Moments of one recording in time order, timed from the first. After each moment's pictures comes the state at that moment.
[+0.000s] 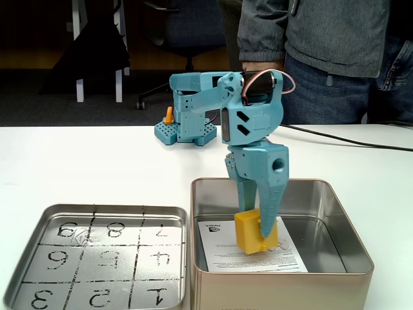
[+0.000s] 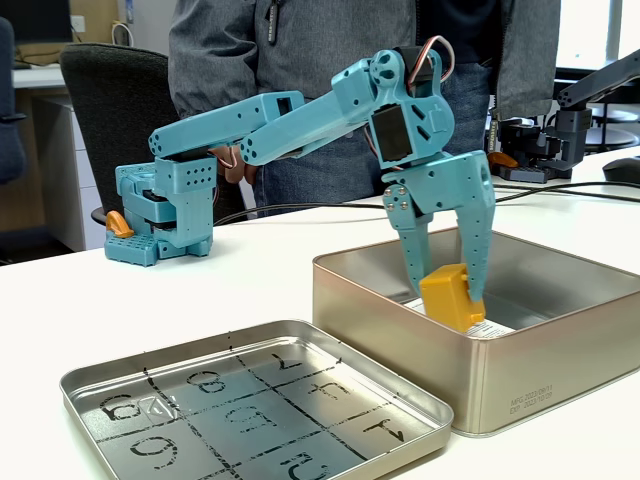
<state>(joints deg) -15.3 30.8 -12.6 97.5 179.6</state>
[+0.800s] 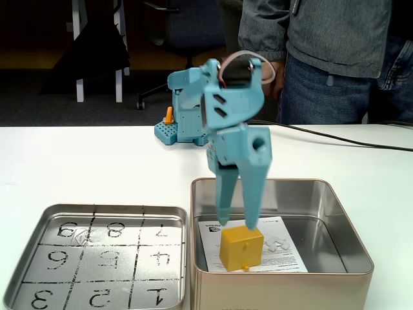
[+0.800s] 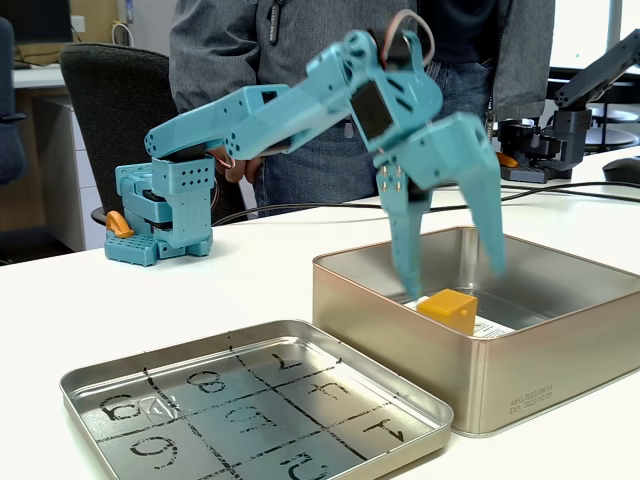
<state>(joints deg) -10.2 35.6 -13.0 84.7 182.5</state>
